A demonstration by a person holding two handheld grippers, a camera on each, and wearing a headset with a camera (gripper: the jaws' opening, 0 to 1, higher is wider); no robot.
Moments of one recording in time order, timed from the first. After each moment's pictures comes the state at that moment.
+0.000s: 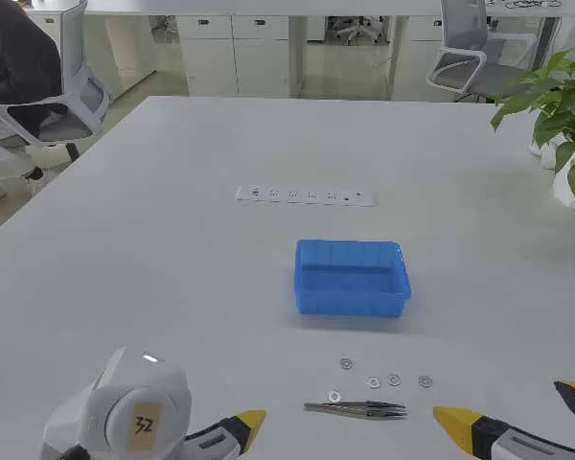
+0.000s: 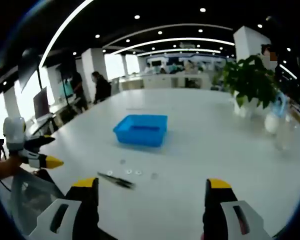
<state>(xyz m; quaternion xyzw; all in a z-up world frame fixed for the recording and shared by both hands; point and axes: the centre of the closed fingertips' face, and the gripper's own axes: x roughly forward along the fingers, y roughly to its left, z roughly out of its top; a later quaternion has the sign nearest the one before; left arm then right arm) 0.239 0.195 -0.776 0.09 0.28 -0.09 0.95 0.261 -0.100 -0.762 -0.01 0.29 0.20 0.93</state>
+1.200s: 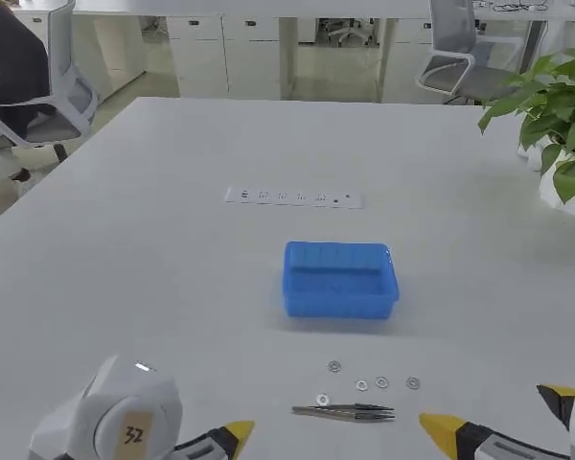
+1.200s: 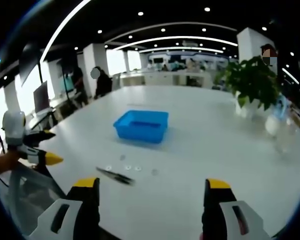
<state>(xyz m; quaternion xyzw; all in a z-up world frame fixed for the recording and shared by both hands) 0.236 0.187 -0.781 0.10 0.29 -0.11 0.94 0.259 -0.099 -0.767 -0.02 0.30 0.21 0.93</state>
